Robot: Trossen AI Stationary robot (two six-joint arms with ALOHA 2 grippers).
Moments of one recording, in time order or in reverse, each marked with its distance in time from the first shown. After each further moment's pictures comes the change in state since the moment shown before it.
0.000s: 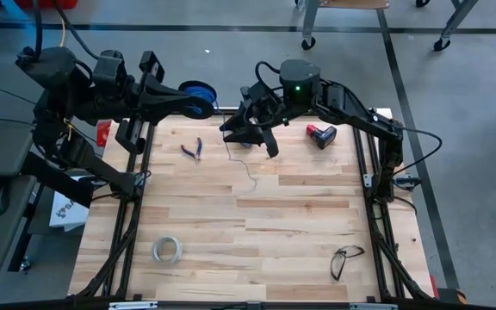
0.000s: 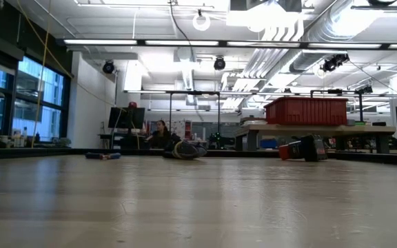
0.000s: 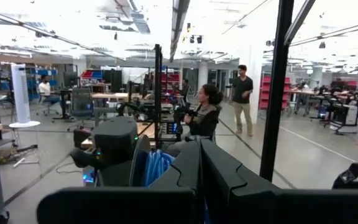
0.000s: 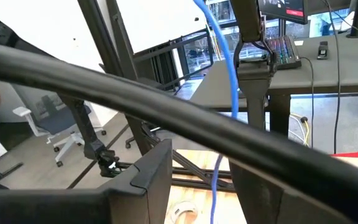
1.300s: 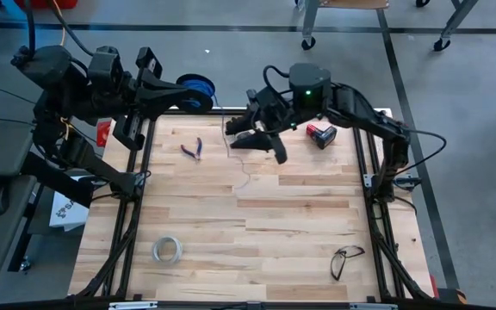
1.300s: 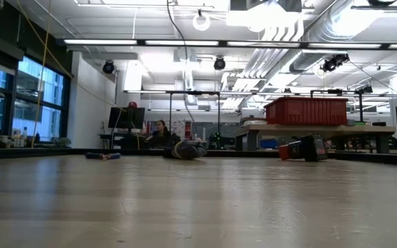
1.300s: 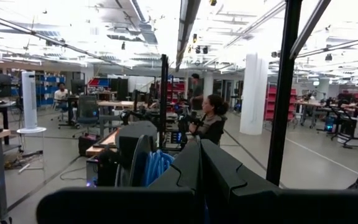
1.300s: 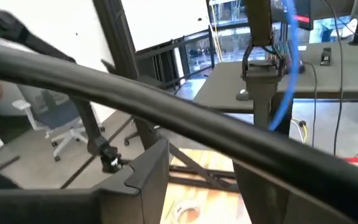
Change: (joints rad) left arm 0.001 0.000 0.000 0.043 -0.034 -0.007; right arm 0.051 -0.032 0.000 -0.020 0.041 -0.022
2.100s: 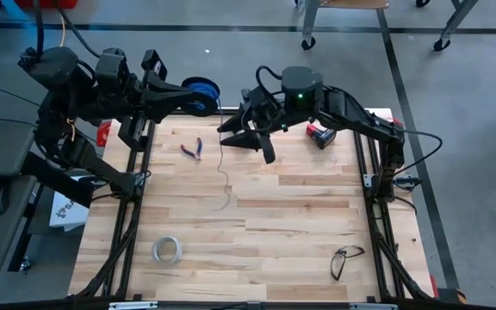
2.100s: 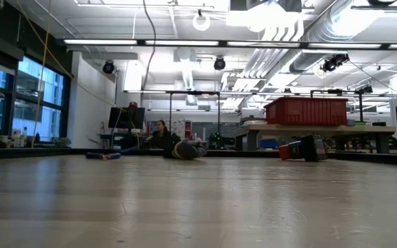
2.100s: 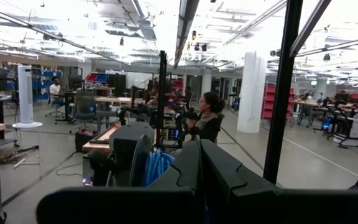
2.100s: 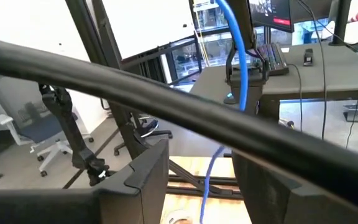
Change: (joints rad) left arm 0.000 0.013 0.000 0.002 0.005 -0.021; right arm 0.001 0.026 0.000 0.037 0.073 0.029
